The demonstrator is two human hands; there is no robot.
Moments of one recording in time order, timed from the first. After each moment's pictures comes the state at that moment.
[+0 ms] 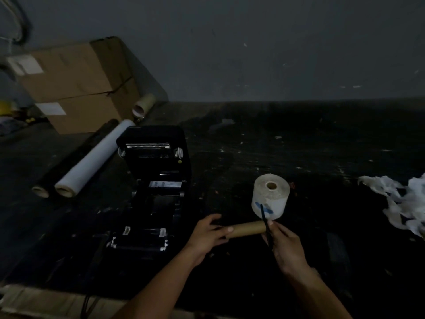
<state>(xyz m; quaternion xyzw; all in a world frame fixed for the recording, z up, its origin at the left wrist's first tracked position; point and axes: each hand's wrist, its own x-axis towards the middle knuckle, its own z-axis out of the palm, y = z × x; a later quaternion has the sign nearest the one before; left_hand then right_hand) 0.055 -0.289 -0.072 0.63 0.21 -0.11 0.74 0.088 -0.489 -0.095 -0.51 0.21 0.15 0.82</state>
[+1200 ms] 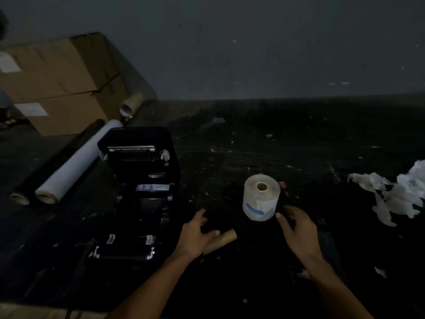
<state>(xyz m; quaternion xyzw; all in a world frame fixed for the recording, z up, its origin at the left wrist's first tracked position) 0.073 -0.279 -0.083 0.87 0.14 -0.06 0.47 0.120 -0.543 -0.086 -0.91 0.01 -0.08 0.40</state>
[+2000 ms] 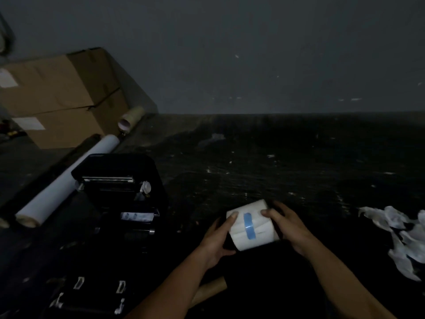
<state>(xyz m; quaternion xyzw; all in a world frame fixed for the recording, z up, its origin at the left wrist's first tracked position) 0.182 -0.348 -0.064 0.58 0.25 -0.18 0.75 0.254 -0.538 -0.057 -0.76 0.06 0.21 0.62</state>
